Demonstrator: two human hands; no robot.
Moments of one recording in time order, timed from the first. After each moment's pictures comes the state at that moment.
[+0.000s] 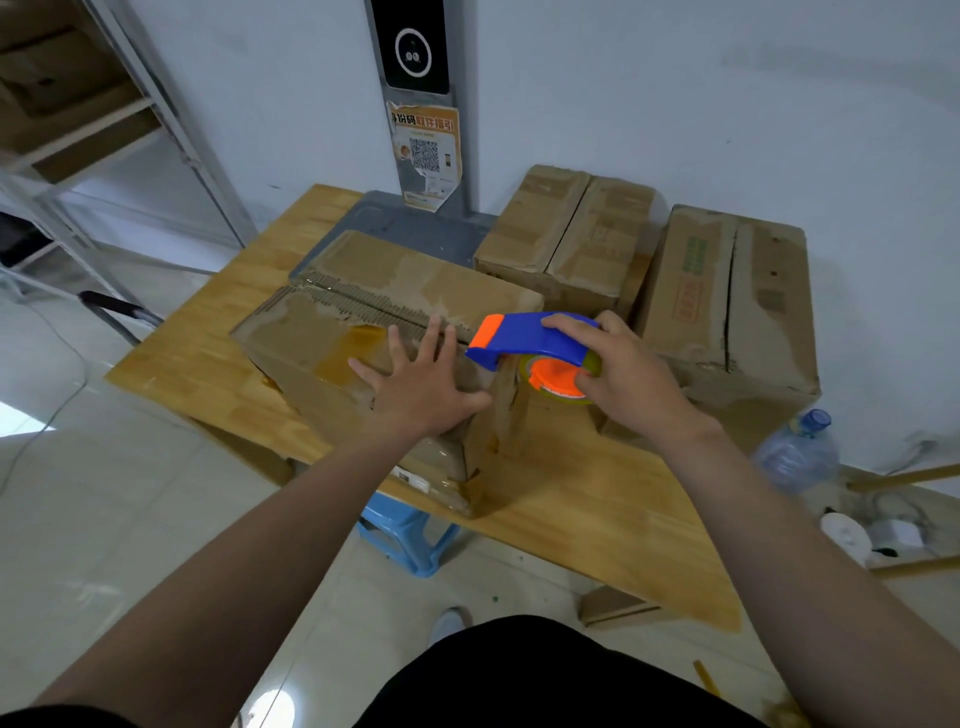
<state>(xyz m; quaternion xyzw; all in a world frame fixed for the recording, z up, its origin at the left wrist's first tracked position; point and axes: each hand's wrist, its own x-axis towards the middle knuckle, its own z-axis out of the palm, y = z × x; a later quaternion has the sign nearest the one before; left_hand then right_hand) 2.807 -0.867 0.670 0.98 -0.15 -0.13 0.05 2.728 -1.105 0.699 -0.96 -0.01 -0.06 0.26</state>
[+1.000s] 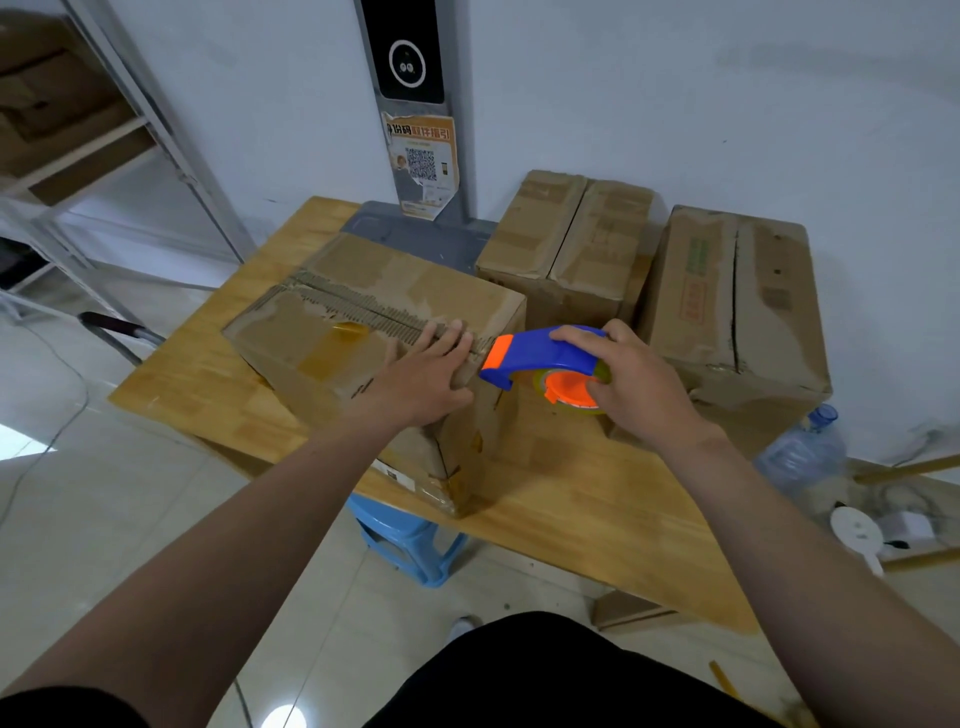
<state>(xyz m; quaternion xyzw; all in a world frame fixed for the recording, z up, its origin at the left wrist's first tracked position) 2.852 -0.847 0.670 0.95 -0.30 -0.13 0.01 2.733 -1.102 0.691 -0.97 0.01 -0.08 0.22</state>
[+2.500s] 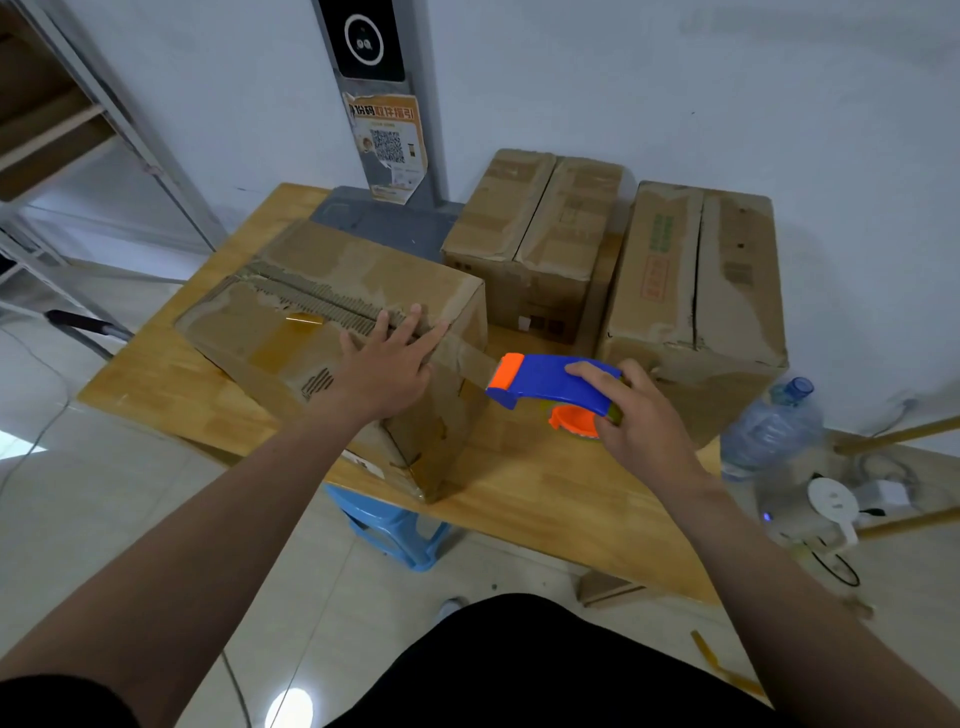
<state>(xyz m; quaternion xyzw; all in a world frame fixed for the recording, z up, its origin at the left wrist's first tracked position) 2.839 -0.868 0.667 0.96 -0.27 -0.09 -0.04 2.666 -1.146 0.640 -0.96 0.04 -0.11 0.25</state>
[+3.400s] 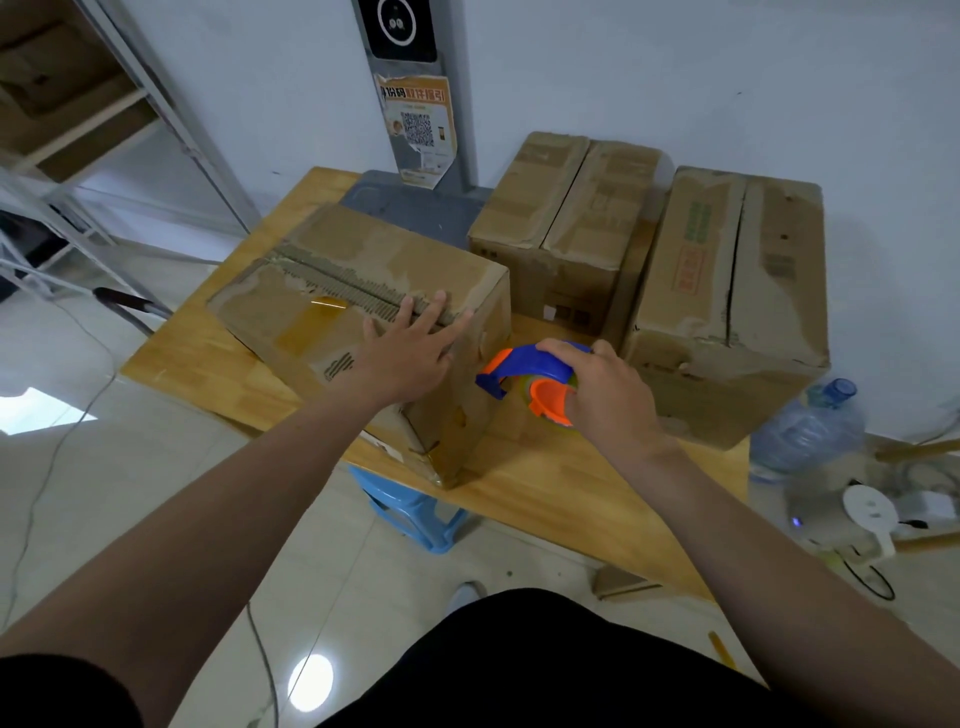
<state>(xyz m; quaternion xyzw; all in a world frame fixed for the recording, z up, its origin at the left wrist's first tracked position) 2.841 -0.869 0.668 0.96 -0.27 -0.11 -0.06 2.709 -1.094 0.663 -0.97 0.08 -0.04 0.21</state>
